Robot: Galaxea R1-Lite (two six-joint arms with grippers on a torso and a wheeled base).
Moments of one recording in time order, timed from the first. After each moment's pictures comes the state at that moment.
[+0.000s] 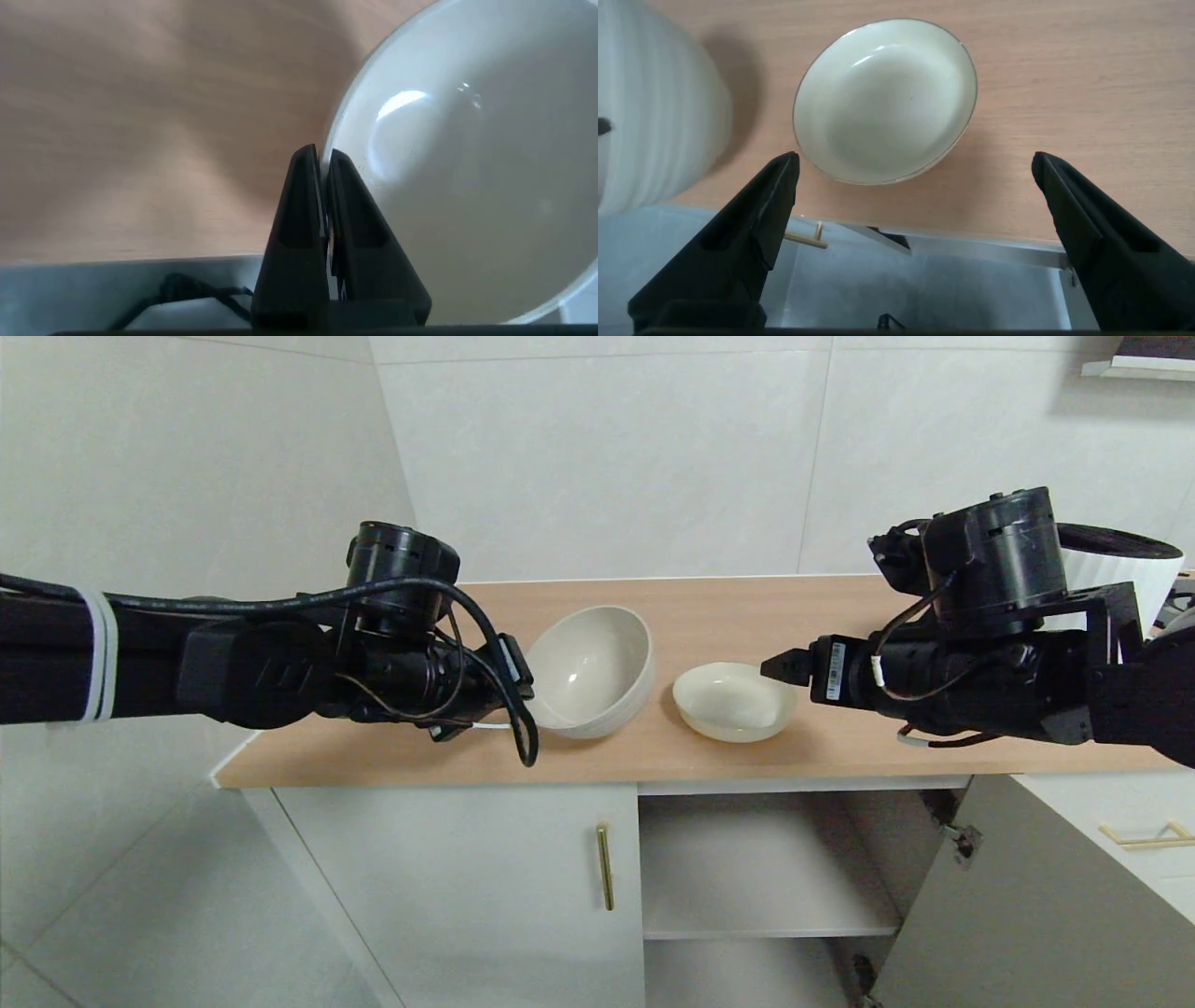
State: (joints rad) left arm -0.39 1.88 -1.36 0.07 -0.03 -0.74; right arm 0.58 1.70 -1.23 -0.03 -0.29 0.40
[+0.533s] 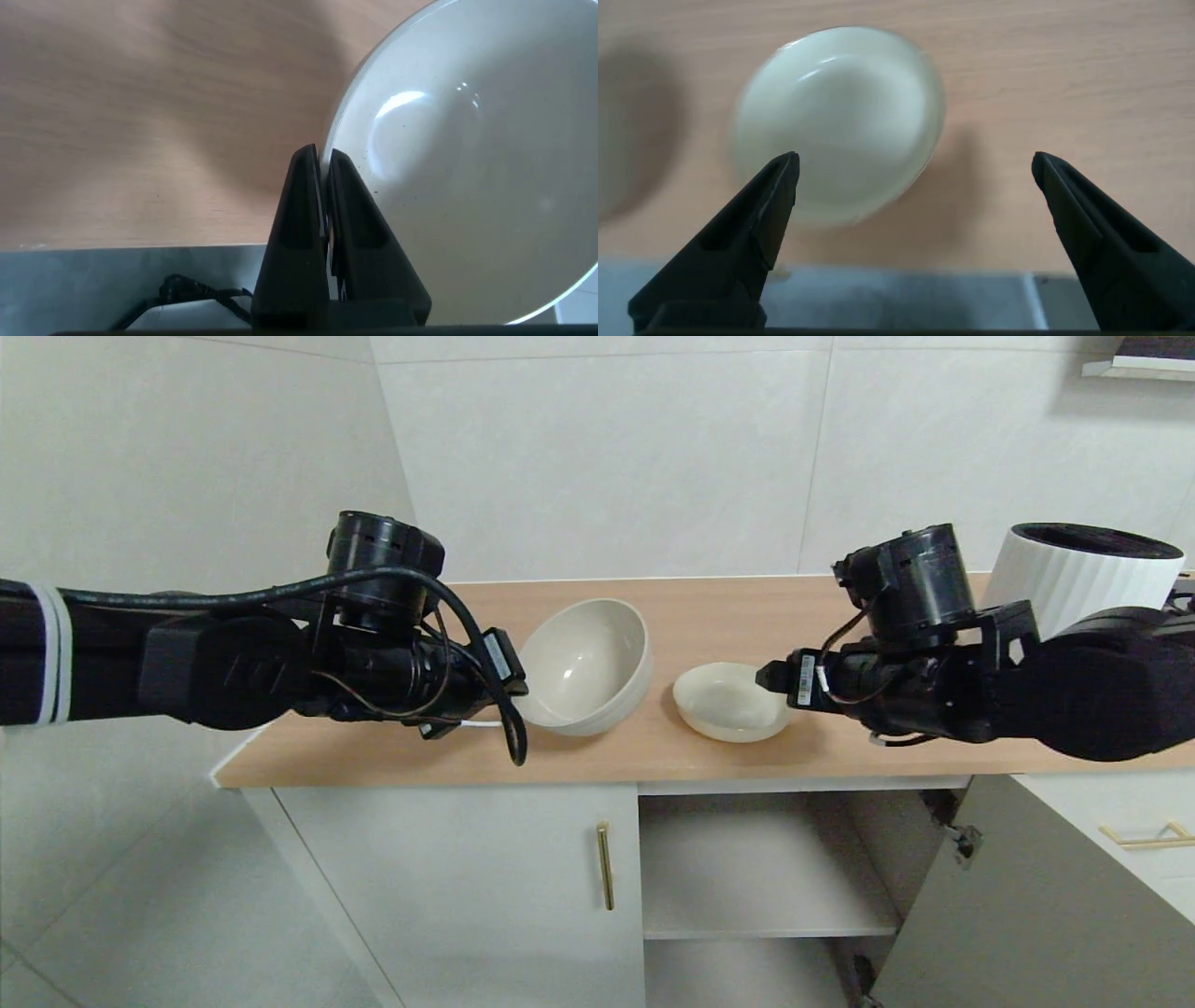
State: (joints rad) left arm -0.39 1.84 -1.34 0.07 -0.04 -0.73; right arm 0.56 1.84 -1.31 -0.03 -0.42 0.40
